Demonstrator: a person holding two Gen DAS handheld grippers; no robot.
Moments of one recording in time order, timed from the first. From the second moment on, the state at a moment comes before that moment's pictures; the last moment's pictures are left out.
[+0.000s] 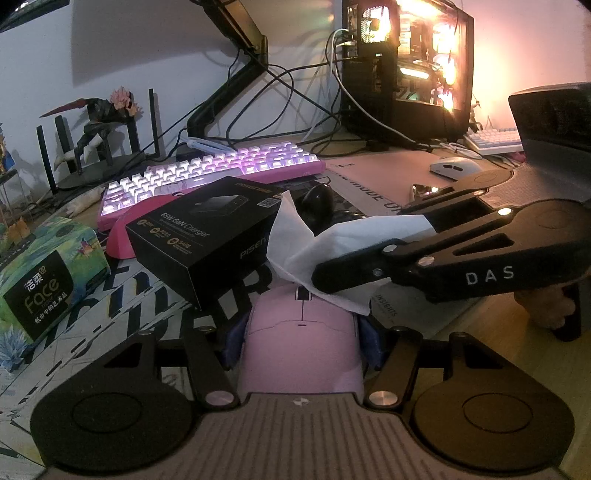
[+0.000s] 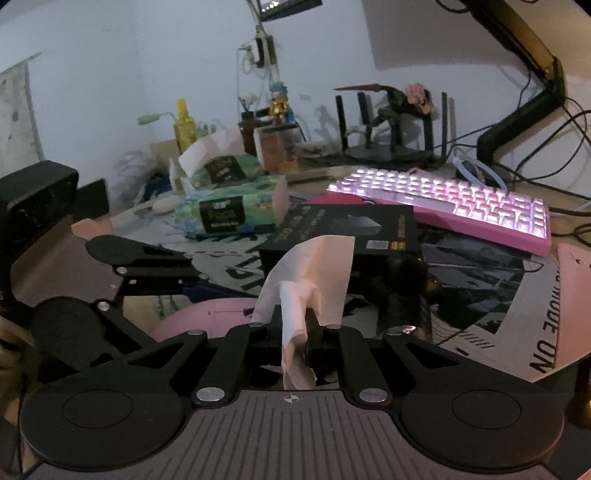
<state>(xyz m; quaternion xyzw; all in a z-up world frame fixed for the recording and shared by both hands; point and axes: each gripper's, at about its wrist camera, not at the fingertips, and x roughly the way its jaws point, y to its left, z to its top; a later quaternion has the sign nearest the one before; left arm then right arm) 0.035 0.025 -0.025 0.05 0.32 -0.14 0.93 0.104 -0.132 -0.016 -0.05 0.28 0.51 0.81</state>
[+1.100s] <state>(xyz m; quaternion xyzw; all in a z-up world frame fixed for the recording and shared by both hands) 0.035 0.025 -0.025 0.05 0.32 -0.14 0.93 0.089 -0.127 -0.011 -0.07 0.25 0.54 0.80</state>
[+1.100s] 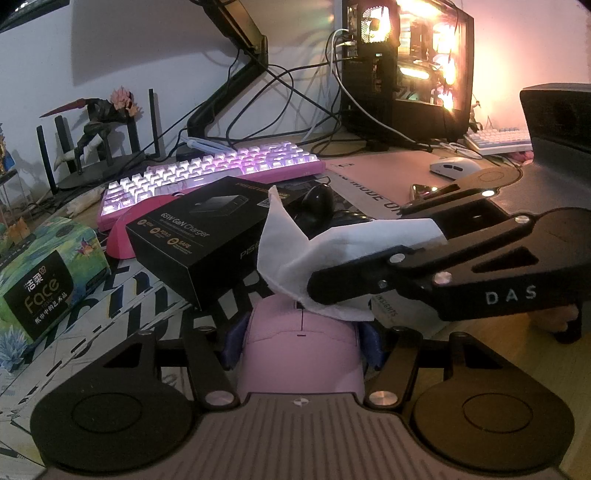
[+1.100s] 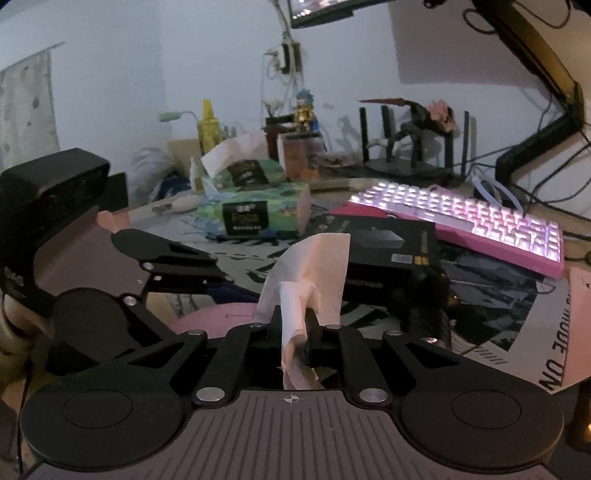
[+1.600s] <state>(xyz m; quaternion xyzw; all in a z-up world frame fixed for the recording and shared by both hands) 0.035 0.025 -0.025 0.05 0.32 -0.14 0.93 0.096 -0.124 -0.013 -0.07 0.27 0.51 0.81</state>
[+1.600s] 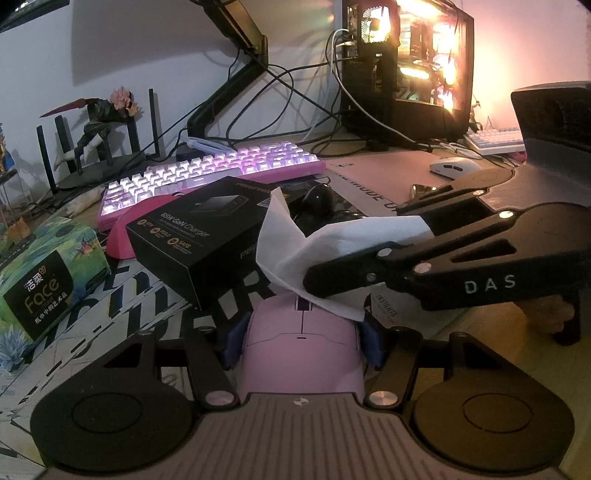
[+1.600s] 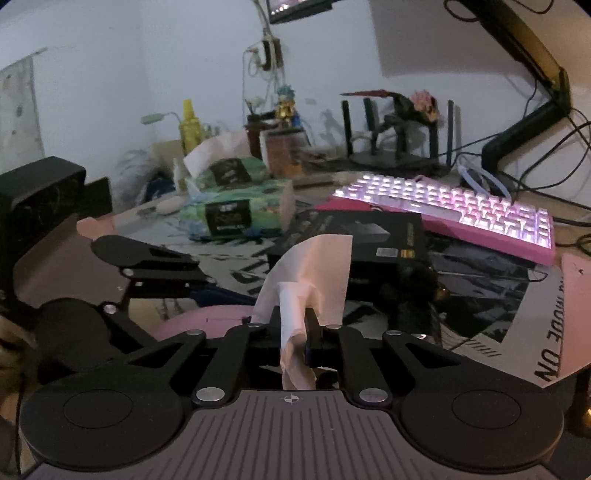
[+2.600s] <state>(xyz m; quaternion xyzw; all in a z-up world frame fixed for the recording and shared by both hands) -0.009 0.027 -0.018 0.06 0.32 -0.12 0.94 0.087 -0.131 -0.008 -0.05 0.23 0.56 0.80</state>
